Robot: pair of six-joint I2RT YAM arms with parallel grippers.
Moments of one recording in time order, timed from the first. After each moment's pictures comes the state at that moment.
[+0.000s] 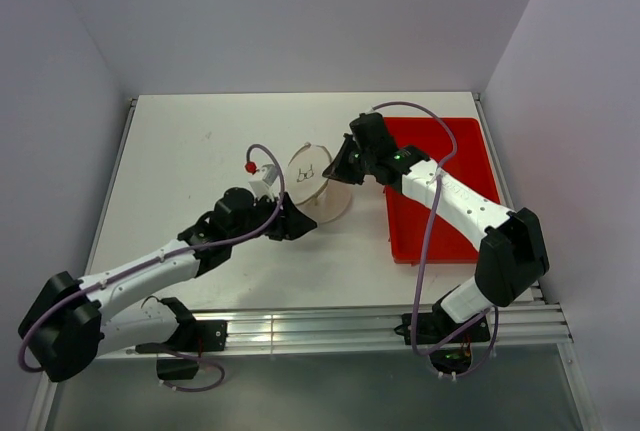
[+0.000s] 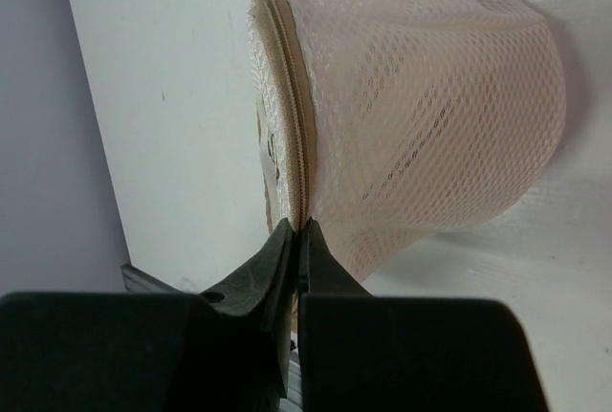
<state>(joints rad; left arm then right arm) -0.76 1.10 0.56 0.18 0.21 -0.75 0.56 1.51 1.21 -0.44 -0.09 0.90</state>
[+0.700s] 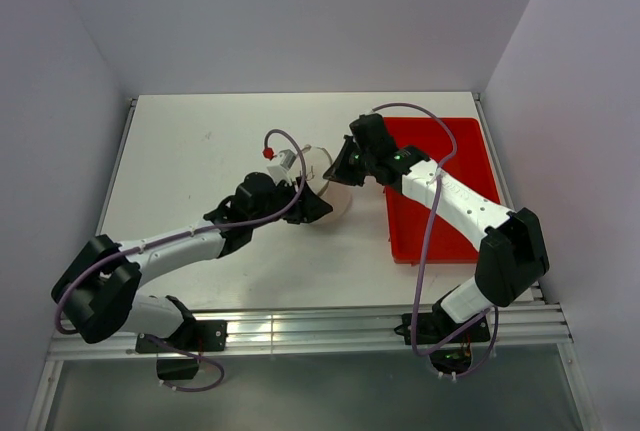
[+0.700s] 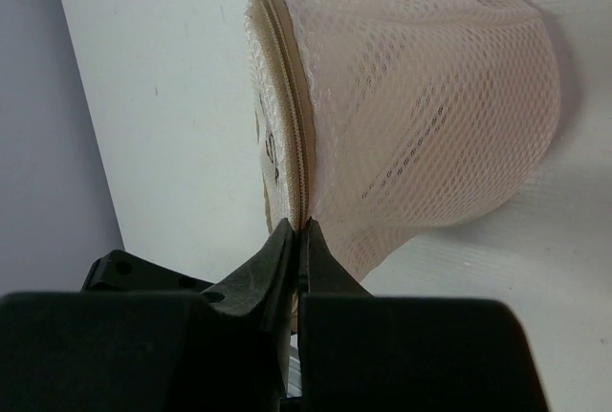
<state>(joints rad) -0.77 1.36 0.69 0.35 0.21 -0.77 0.56 1.51 1.21 -0.46 -0.10 0.90</state>
